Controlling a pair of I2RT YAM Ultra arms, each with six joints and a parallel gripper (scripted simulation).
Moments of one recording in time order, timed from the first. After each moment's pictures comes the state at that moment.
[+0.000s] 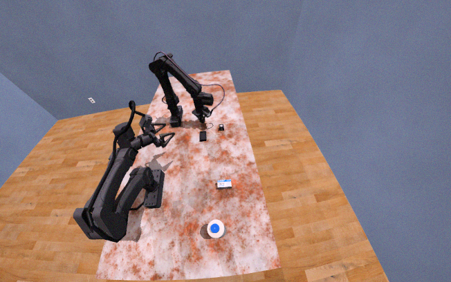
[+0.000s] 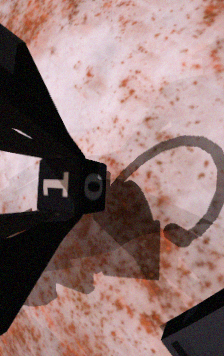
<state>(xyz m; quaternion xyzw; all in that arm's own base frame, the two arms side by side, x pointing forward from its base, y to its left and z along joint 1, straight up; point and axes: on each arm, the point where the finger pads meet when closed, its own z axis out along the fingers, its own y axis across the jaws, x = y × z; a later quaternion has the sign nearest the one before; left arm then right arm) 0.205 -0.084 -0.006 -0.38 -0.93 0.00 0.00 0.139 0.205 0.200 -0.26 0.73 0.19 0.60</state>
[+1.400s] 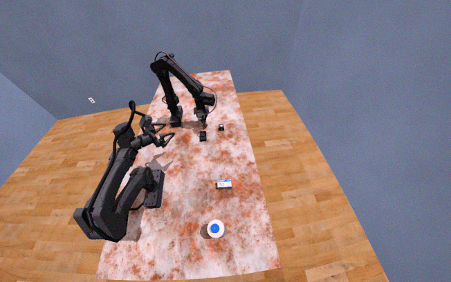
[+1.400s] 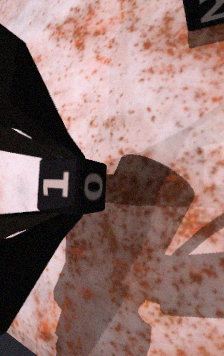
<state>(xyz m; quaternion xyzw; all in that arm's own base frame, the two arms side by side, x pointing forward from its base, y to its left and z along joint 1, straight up) 0.214 -0.088 -0.004 -0.70 -0.71 0.00 0.01 0.139 0.205 0.200 -0.26 0.73 0.19 0.60</state>
